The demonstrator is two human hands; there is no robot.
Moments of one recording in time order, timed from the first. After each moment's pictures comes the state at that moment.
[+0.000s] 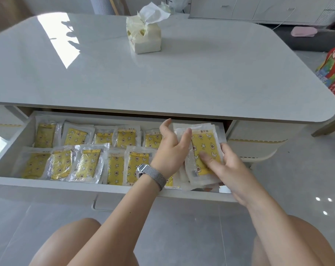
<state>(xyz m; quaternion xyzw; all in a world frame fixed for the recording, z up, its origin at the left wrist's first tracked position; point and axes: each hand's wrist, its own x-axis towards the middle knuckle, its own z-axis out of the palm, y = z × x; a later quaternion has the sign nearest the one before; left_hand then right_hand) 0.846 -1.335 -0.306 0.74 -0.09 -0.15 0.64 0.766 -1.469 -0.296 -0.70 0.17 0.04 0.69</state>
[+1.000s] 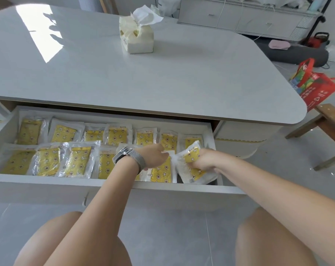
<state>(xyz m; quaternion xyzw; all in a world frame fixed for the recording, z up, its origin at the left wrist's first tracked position) 0.868 -1.303 -0.304 0.89 -0.17 -0.37 0.22 0.827 -1.477 -0.320 -0.89 0.23 0.31 0.23</state>
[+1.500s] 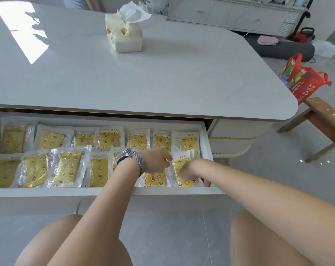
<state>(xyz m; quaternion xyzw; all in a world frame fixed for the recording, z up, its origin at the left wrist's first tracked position) 0.874 -1.321 -0.311 0.85 -0.25 -0.41 0.20 0.824 -1.441 -0.303 -0.86 0.21 0.45 0.09</state>
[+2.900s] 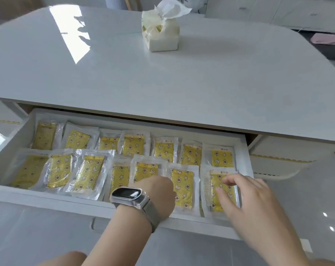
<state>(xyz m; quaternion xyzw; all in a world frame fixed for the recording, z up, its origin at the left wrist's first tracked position) 0.845 -1.286 -0.307 0.93 -0.20 -0.32 -0.01 0.761 -1.459 -0.312 -0.97 0.12 -0.01 0.23</state>
